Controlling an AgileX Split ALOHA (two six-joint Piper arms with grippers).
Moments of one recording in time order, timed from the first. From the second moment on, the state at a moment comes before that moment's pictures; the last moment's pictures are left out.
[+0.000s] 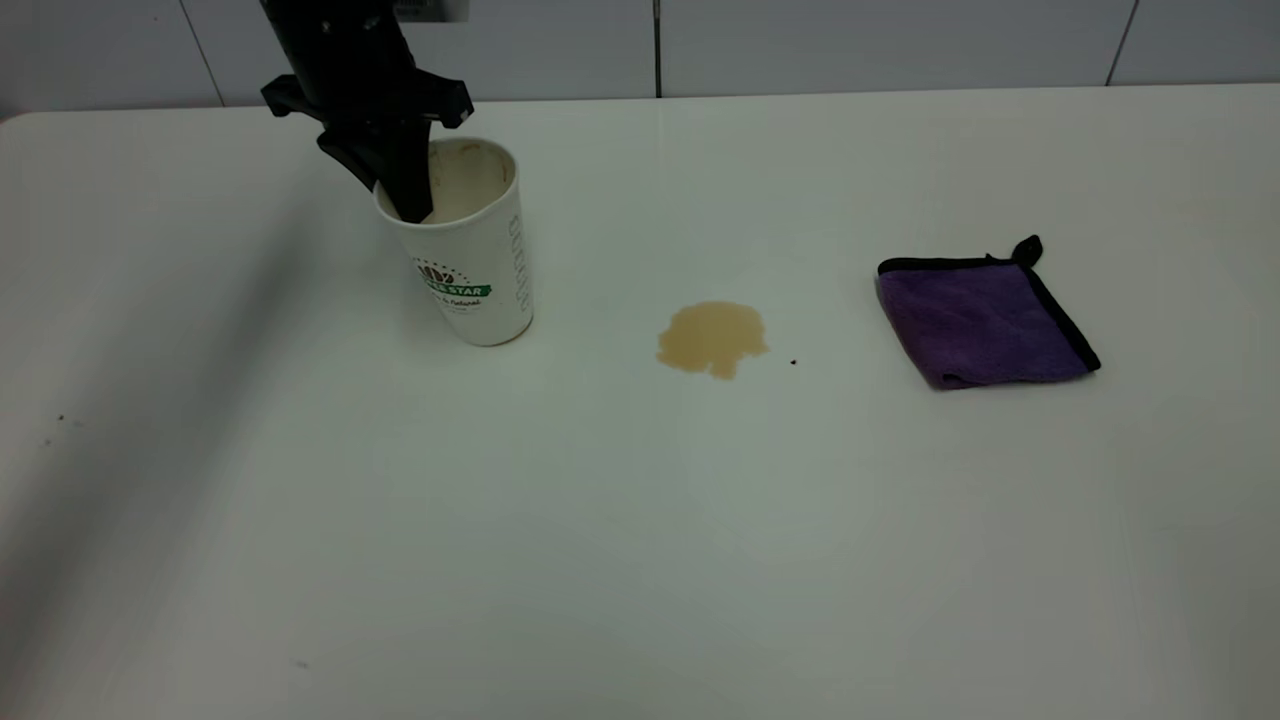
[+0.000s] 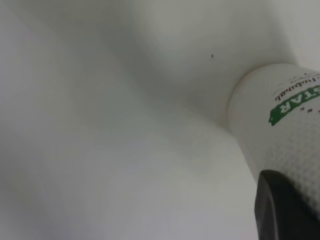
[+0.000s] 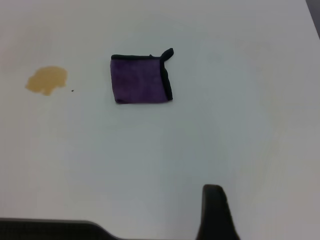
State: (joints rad) left arm -0.21 2.63 -2.21 -0.19 1.09 0.30; right arm -0.02 -0.02 -0.48 0.05 1.13 -0.05
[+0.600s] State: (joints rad) left arm -0.21 2.63 -2.29 -0.19 1.13 0.33; right arm -0.02 -0.02 -0.48 0.05 1.13 -0.05
